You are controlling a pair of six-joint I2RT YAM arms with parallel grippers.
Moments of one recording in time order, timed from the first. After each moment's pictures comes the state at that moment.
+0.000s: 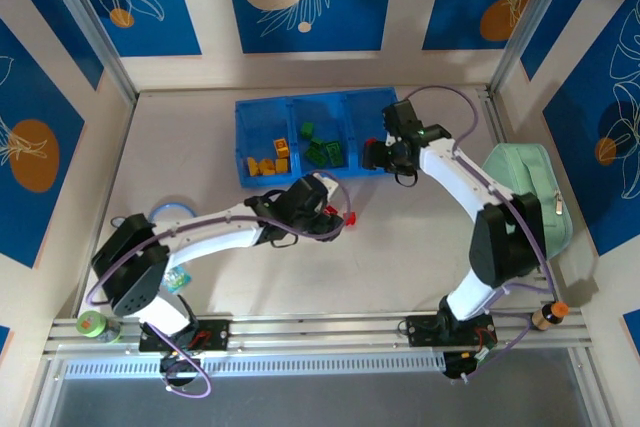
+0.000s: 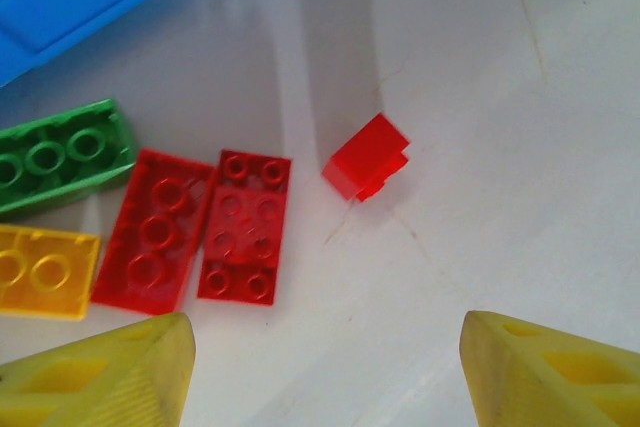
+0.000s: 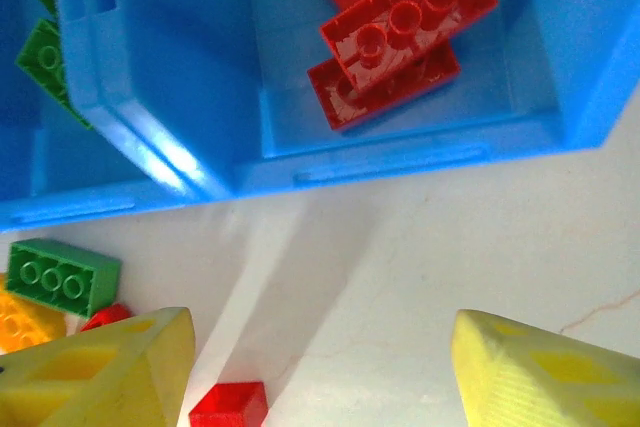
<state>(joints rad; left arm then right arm) -0.95 1.58 1.02 -0.31 -0.06 -0.33 0.33 1.60 1.29 -0.76 -0.02 0.44</state>
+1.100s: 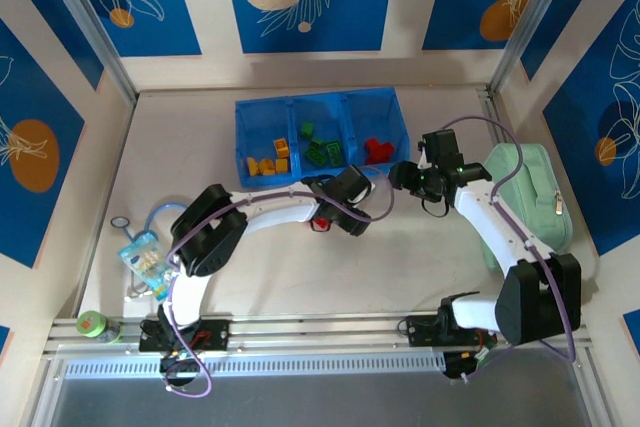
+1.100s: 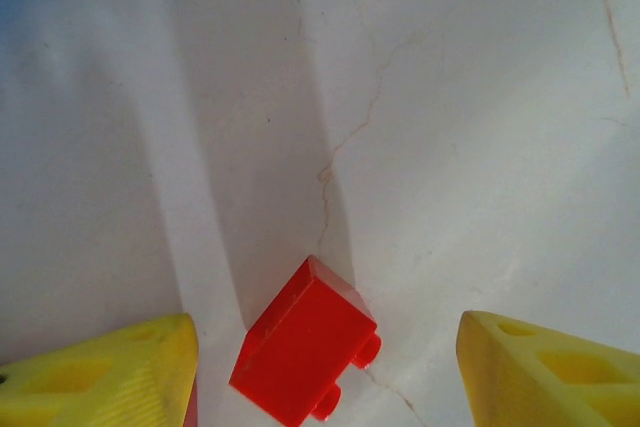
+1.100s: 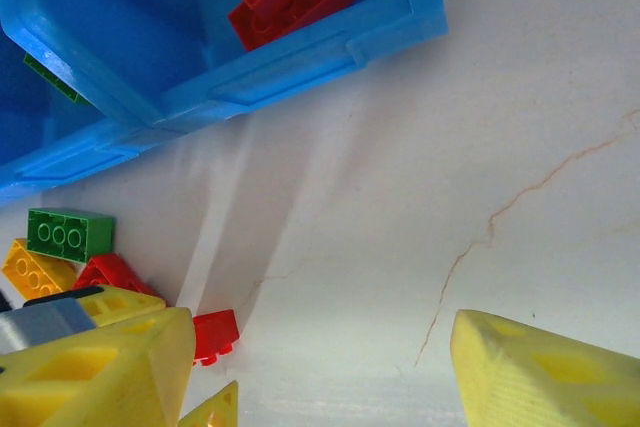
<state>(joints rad) -0.96 2.03 1.45 -0.49 -0.03 -0.21 0.19 1.28 0.95 -0.67 -0.13 0.48</state>
